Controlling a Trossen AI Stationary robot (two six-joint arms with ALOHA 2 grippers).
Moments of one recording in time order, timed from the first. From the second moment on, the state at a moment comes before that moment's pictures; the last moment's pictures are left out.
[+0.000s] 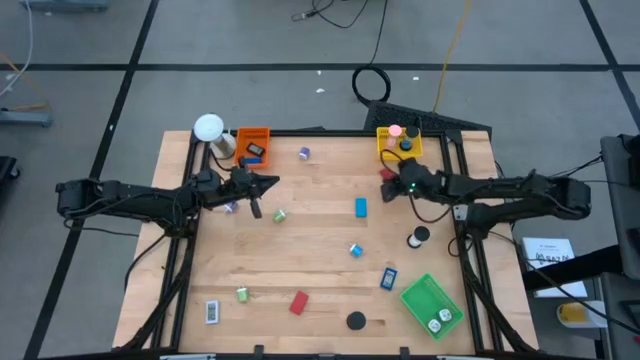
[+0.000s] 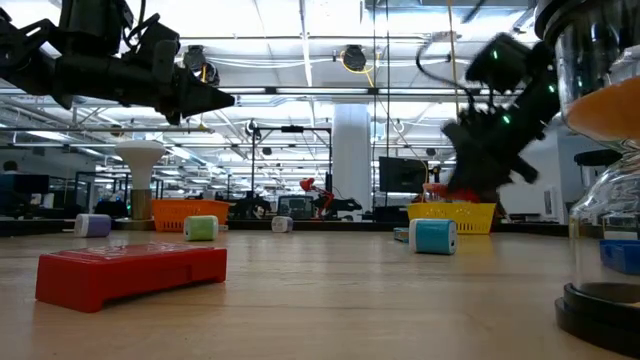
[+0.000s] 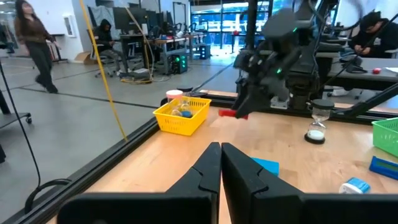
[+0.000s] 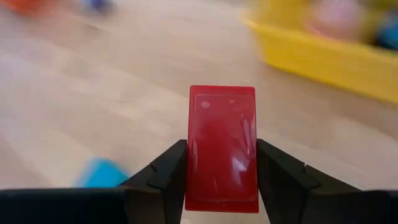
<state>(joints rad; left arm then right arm) 0.24 0.98 0.21 0.77 -0.08 0.02 -0.34 1.11 0.43 -0.05 0.31 0.65</state>
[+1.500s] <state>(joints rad) 0.24 0.98 0.21 0.76 -0.10 0.02 -0.11 1.93 1.03 0.10 0.13 0.01</state>
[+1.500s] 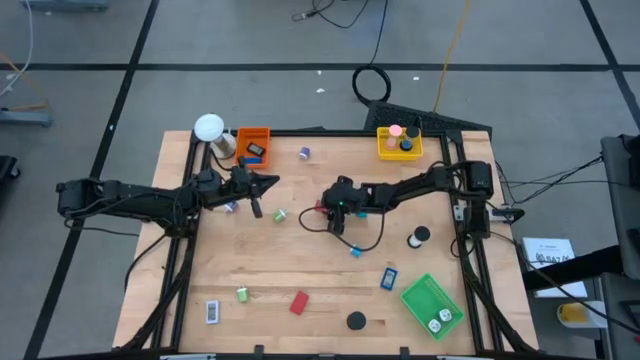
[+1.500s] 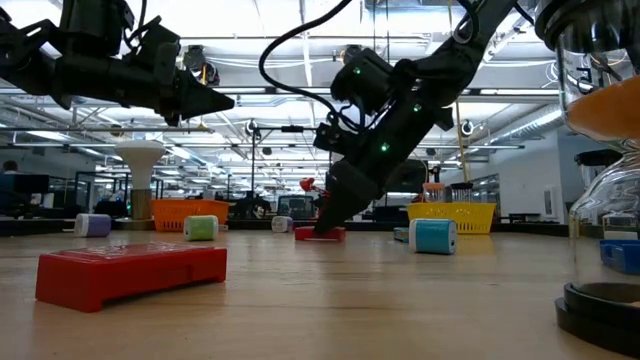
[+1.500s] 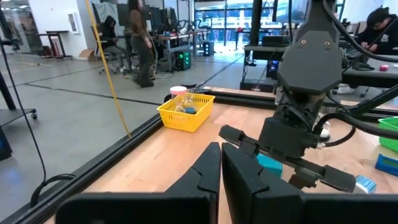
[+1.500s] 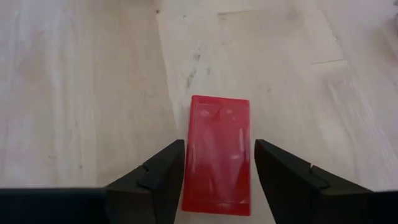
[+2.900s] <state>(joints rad) 0.18 1.58 0.69 0.33 0.11 0.18 -0.19 1.15 0.33 0.57 0.13 -0.09</state>
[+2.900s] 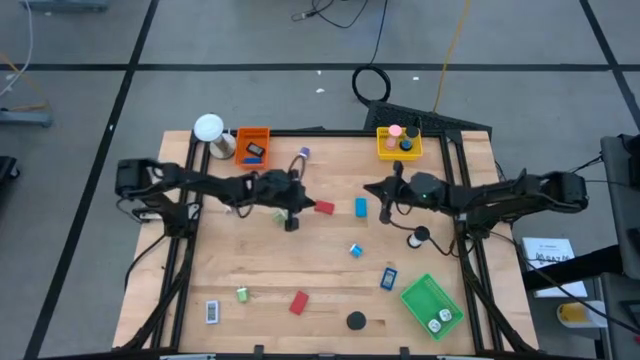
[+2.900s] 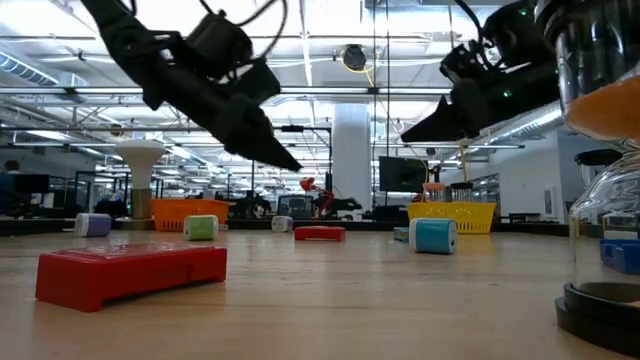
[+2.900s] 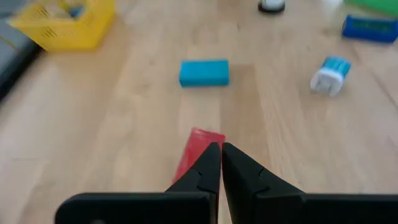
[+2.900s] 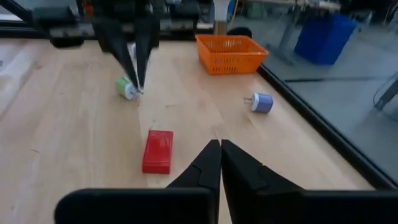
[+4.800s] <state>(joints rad) 0.21 1.79 0.94 -0.26 -0.15 -0.16 -0.19 1.15 0.29 0.68 0.13 -0.09</state>
